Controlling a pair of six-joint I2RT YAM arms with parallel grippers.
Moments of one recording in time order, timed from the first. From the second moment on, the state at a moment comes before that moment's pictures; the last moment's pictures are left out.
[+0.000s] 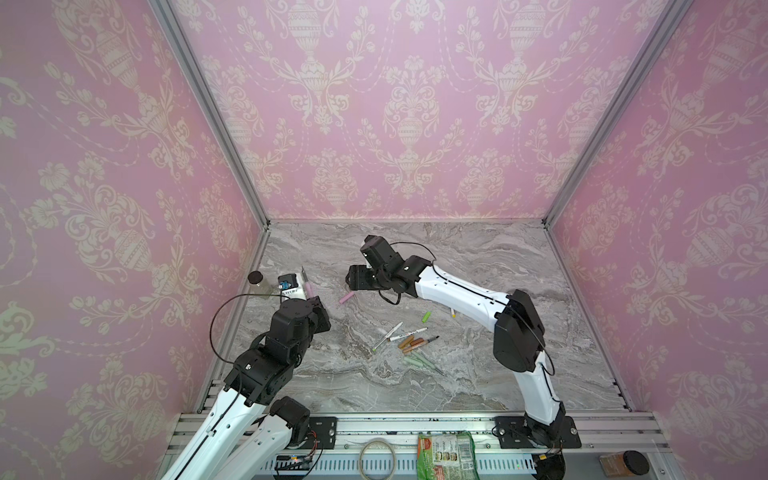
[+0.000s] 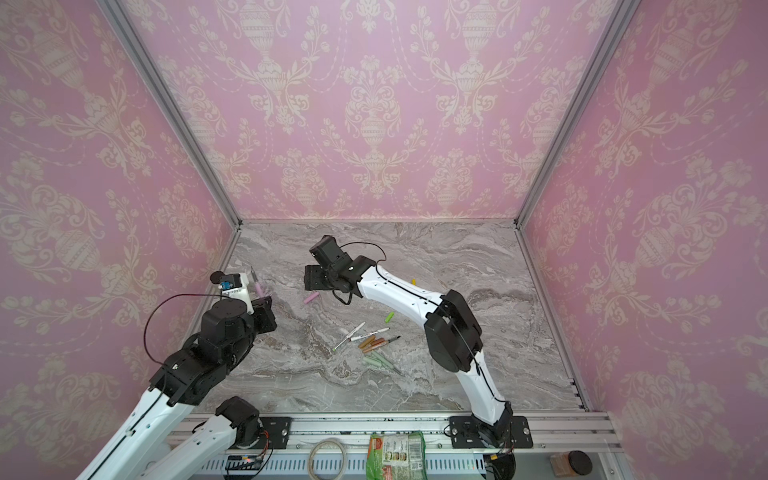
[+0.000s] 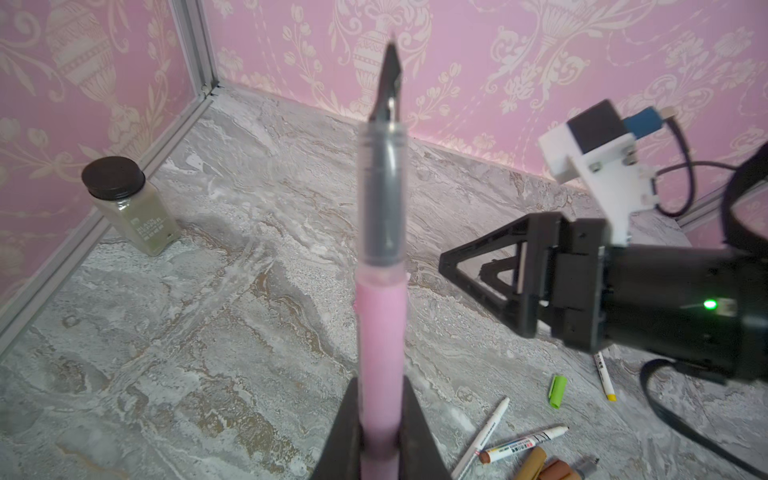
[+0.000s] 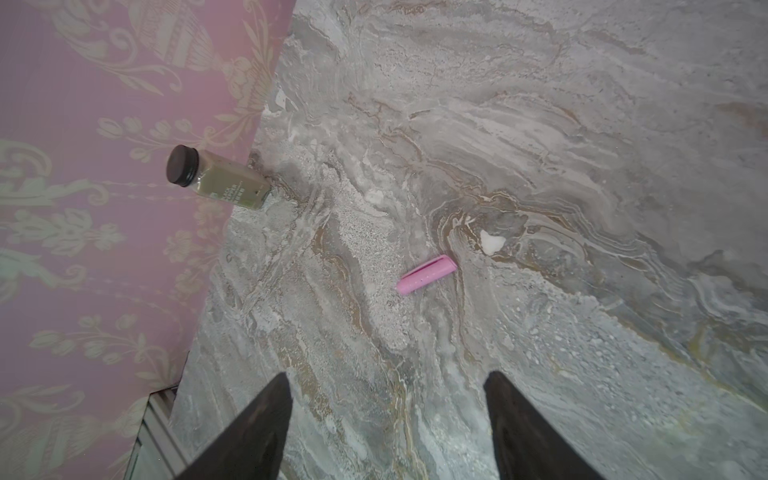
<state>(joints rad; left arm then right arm) -0.47 0.61 0.77 -0.65 -0.40 -0.52 0.89 2.20 1.99 -0.58 0.02 0.70</state>
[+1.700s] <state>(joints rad) -0.47 0.56 0.70 -0.59 -0.49 -0.38 0.97 2.73 2.52 -0.85 0.45 0.74</state>
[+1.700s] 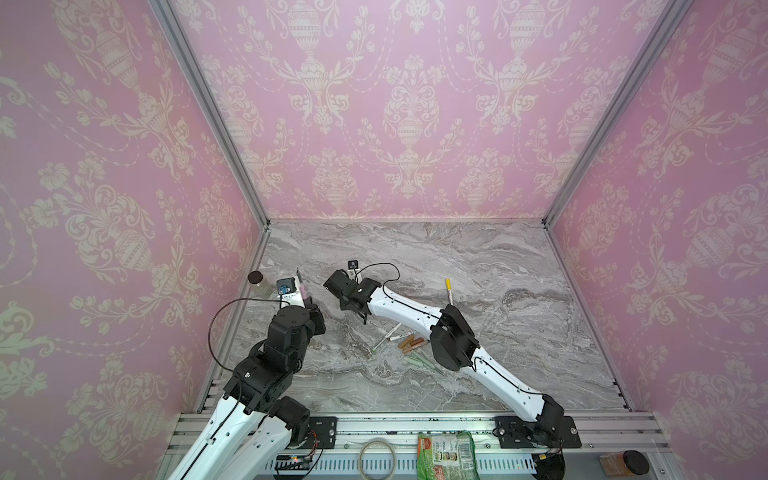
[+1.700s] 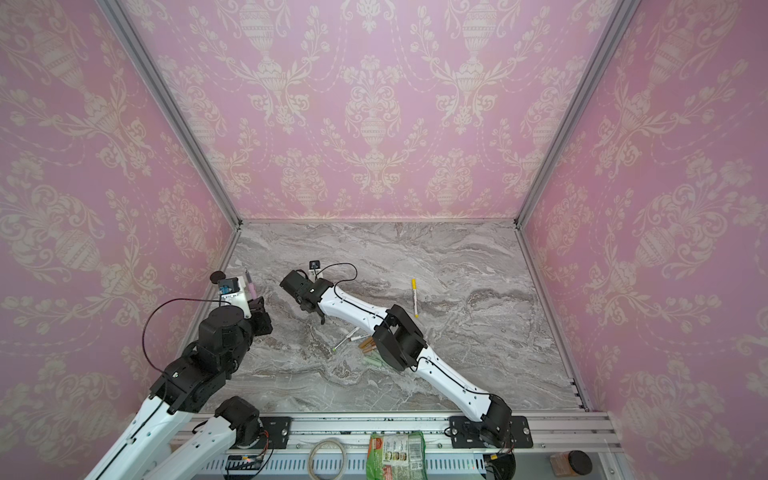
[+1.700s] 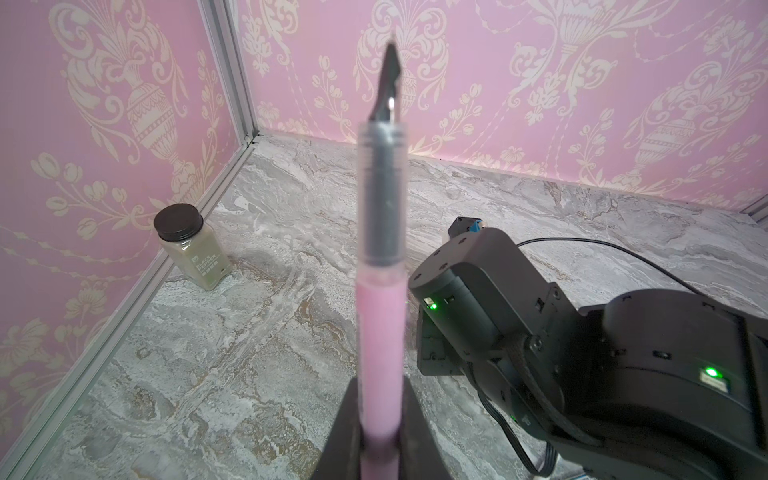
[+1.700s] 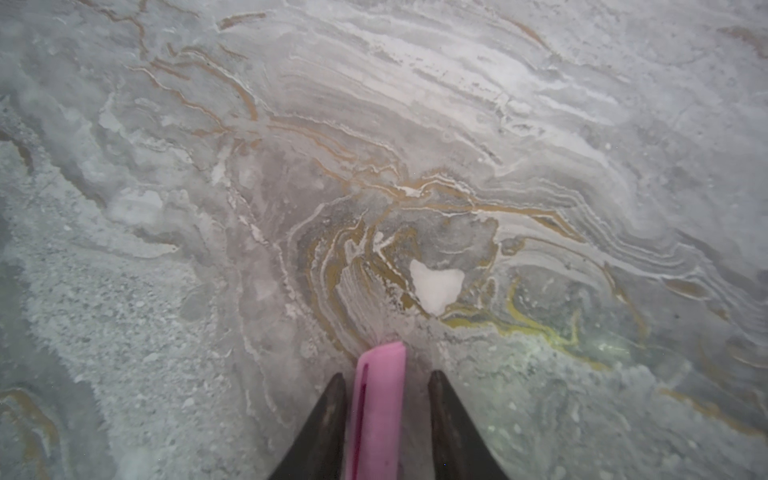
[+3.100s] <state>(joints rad) -0.47 0.75 0.70 -0.48 -0.01 -0.39 0.84 1.96 1.69 -0.54 0.30 0.77</state>
